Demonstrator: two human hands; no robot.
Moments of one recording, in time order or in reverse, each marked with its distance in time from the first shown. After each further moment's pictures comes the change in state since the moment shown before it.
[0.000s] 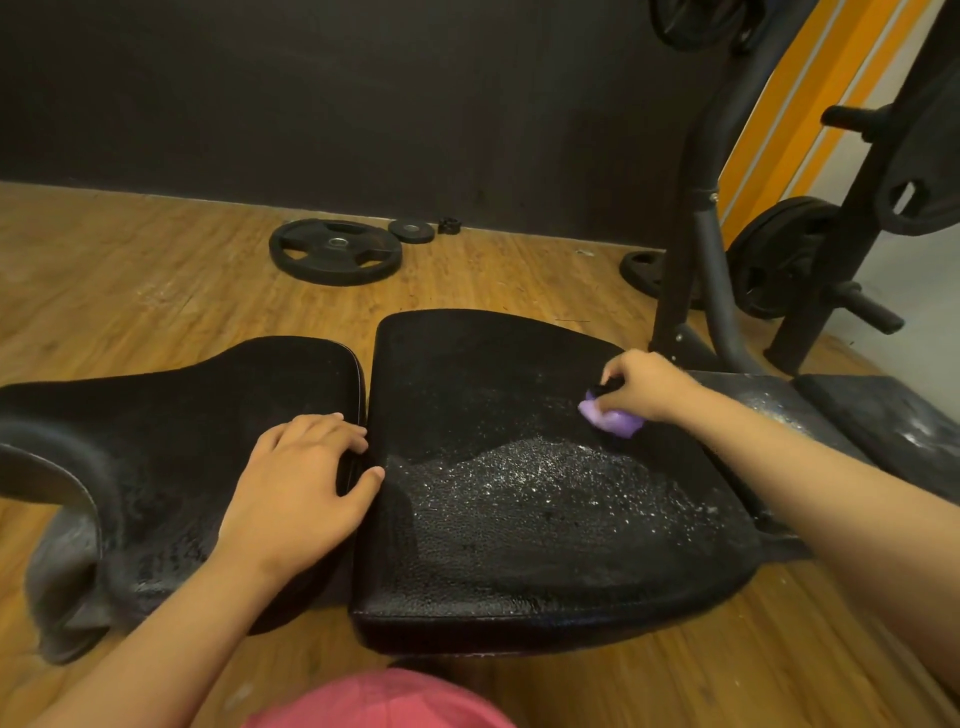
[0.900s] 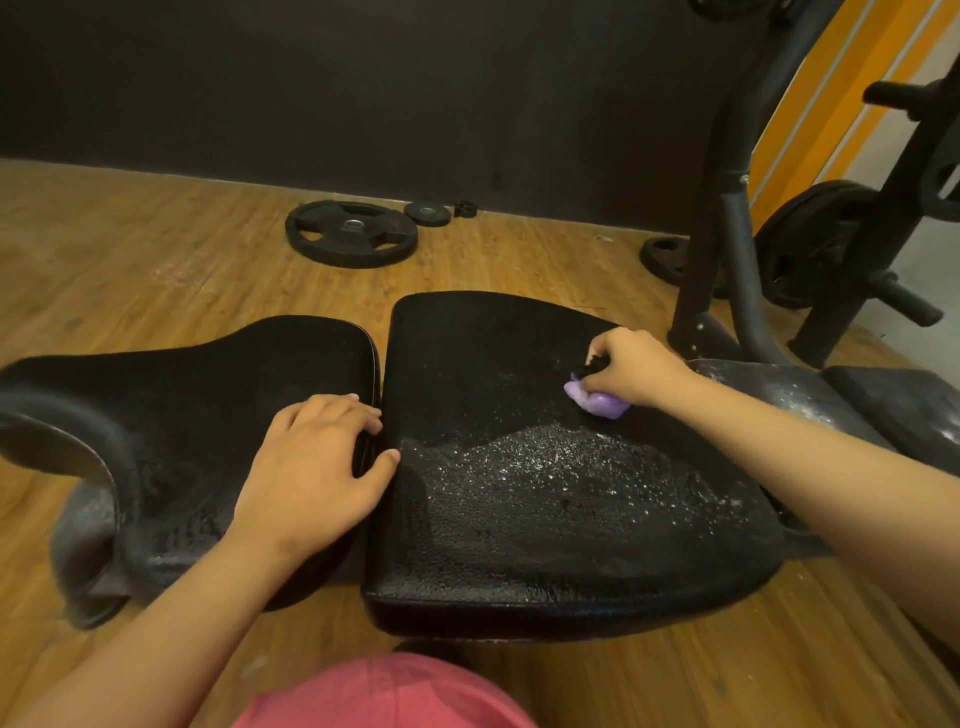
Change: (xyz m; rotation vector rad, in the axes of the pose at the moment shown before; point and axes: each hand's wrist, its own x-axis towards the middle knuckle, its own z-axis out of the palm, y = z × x) left_hand 0.001 0.000 0.003 0.035 0.013 0.005; right_hand 0.012 -0.033 0.007 -0.011 0.058 0.017
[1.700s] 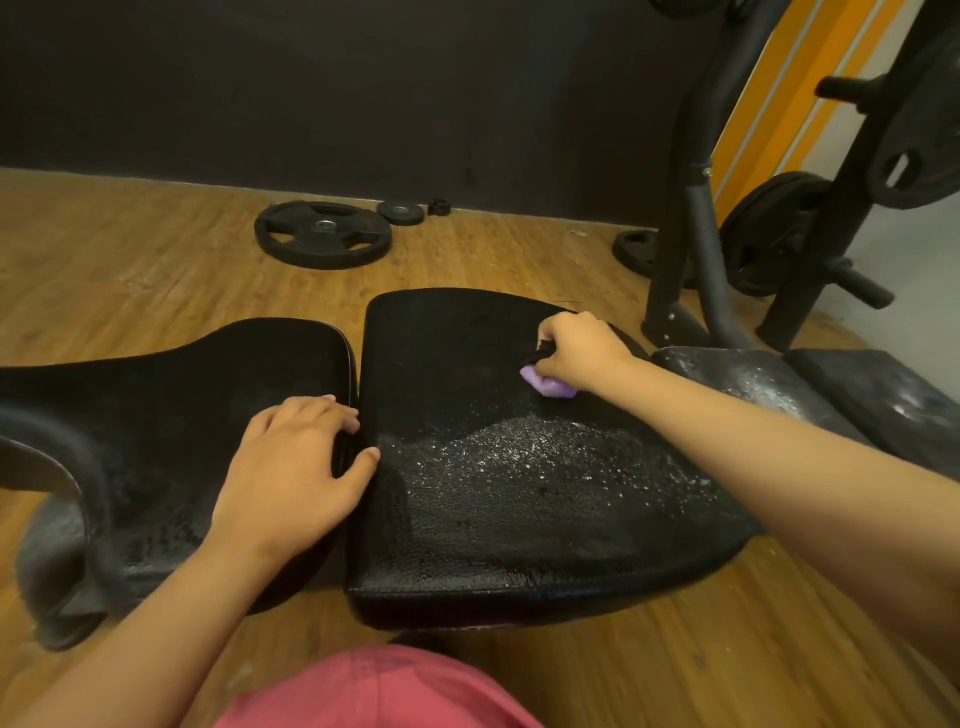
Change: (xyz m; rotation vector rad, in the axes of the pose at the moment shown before) left_hand -0.001 0.003 -0.001 0.014 0.002 0.006; right_hand -0.003 -0.026 0.004 -0.019 0.081 -0.071
